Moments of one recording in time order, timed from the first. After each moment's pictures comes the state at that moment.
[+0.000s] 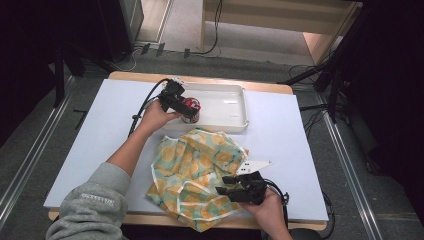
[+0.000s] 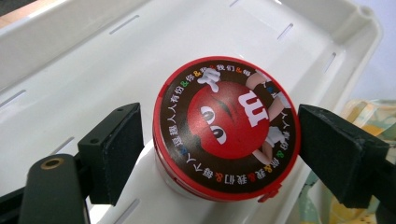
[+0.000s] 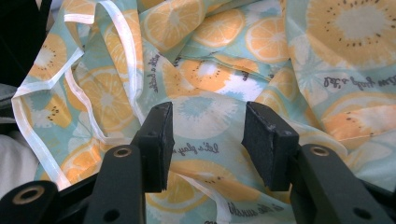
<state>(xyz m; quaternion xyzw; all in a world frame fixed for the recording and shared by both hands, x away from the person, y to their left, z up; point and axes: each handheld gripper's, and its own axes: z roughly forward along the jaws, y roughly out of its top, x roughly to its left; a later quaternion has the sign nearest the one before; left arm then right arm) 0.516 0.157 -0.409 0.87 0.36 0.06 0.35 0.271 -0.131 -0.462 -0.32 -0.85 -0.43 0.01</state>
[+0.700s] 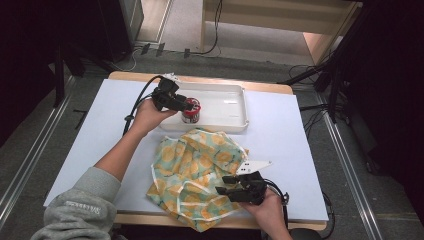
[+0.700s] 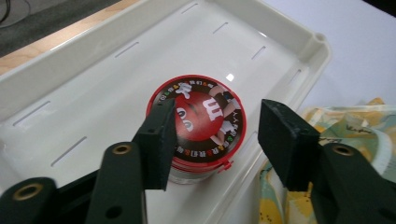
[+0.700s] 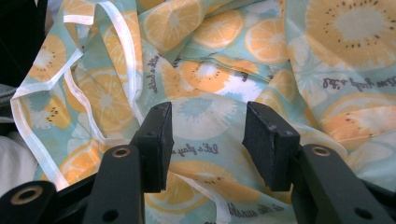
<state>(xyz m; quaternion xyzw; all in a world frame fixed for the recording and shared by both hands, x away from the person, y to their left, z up) 0.489 0.168 -0.379 0.85 0.35 0.08 0.38 0.271 -0.131 -0.462 -0.31 -0.85 -0.43 0.00</state>
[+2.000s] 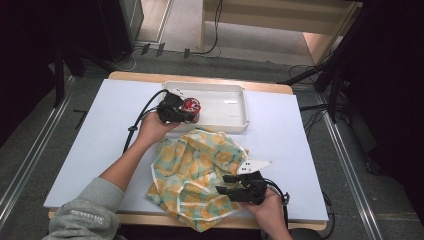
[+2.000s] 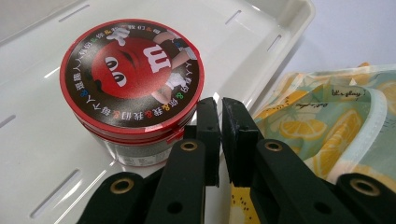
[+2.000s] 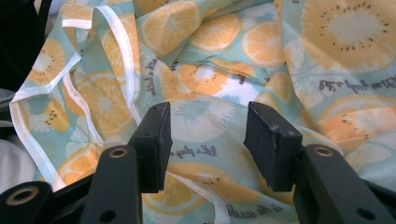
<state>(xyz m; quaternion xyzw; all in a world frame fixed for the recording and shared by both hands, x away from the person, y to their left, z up) 0.472 0.154 -0.415 0.87 0.33 0.05 0.37 0.271 -0.132 -0.461 -0.32 -0.84 -0.43 0.00</state>
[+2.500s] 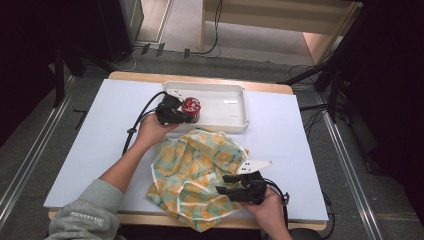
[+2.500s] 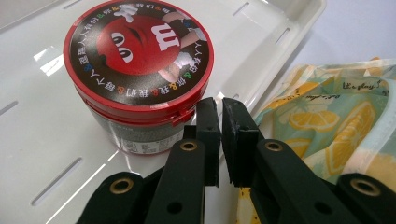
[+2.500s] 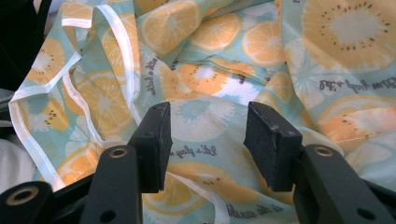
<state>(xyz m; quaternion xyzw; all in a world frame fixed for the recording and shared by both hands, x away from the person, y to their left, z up) 0.471 0.159 -0.422 0.87 0.34 0.06 0.36 0.271 -0.131 -0.462 -0.32 -0.84 -0.43 0.00</state>
